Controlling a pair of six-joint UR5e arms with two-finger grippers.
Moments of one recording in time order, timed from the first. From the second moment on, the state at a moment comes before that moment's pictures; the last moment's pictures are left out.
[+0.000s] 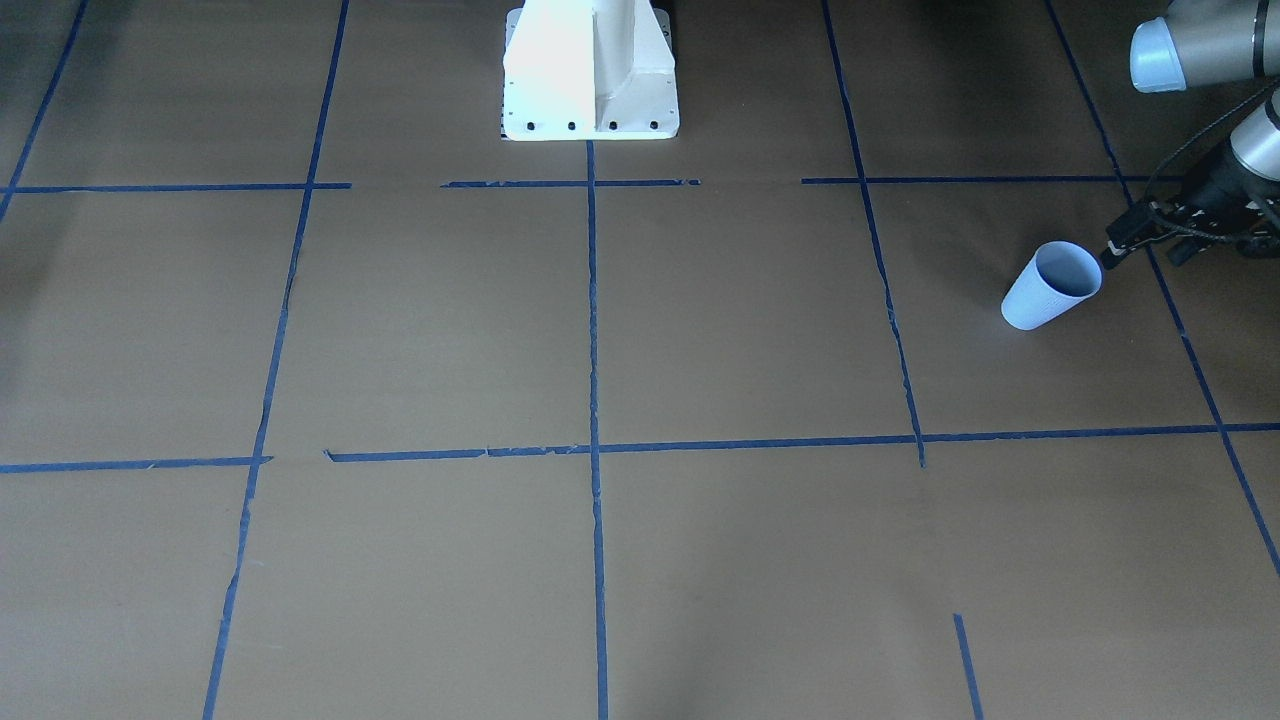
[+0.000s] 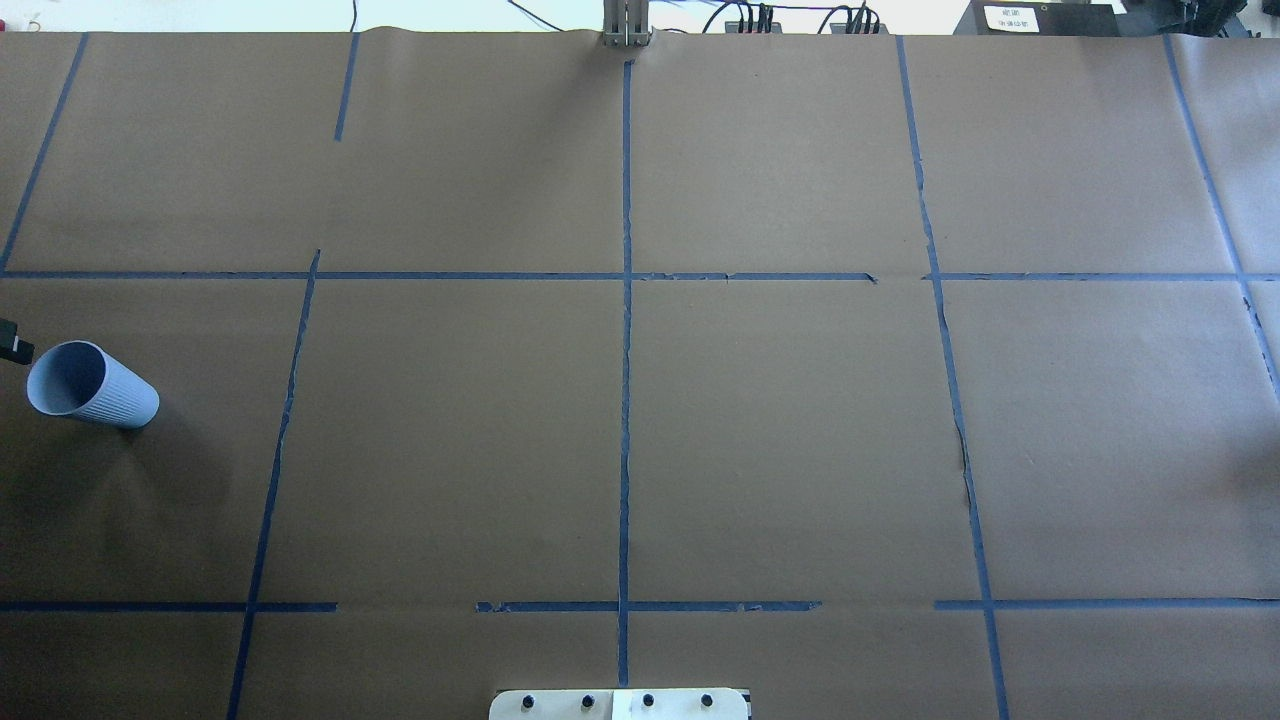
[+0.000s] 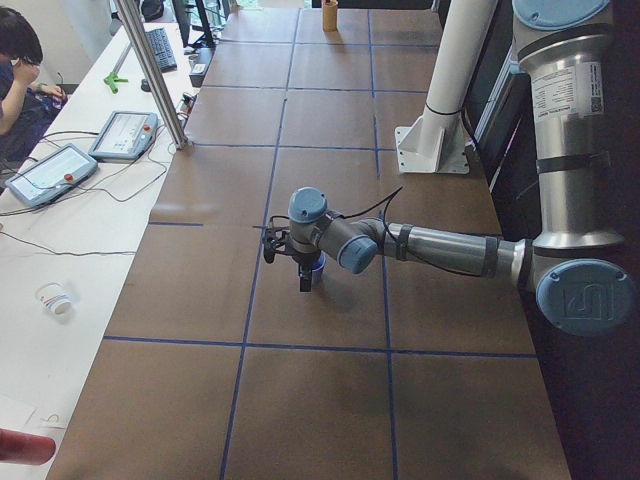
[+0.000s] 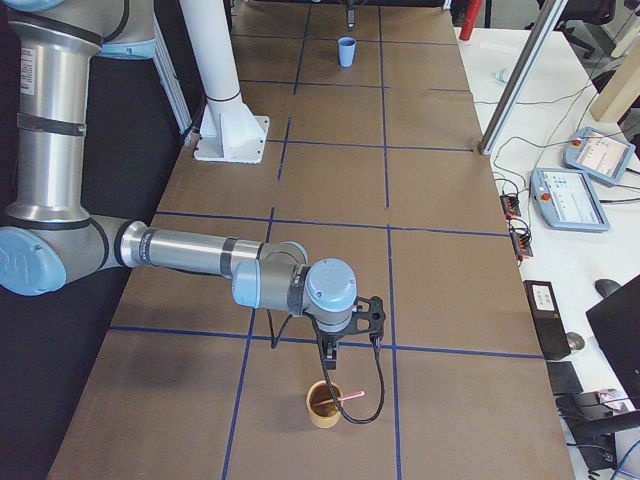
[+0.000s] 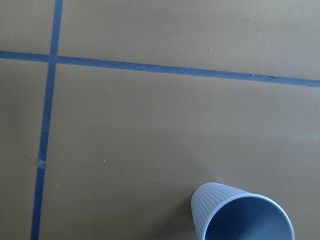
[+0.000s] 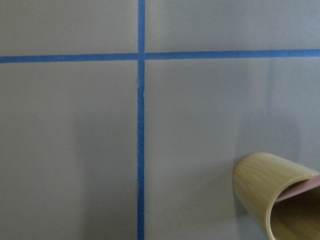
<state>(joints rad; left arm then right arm) -1.13 -1.41 -1.81 -2.03 -2.28 -0.73 1.65 -1.73 1.66 -1.55 2.40 -0.08</state>
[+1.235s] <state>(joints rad) -1.05 -1.46 -1.74 -2.03 -2.28 -0.75 1.65 -1.72 1.66 -1.55 2.40 -0.08</state>
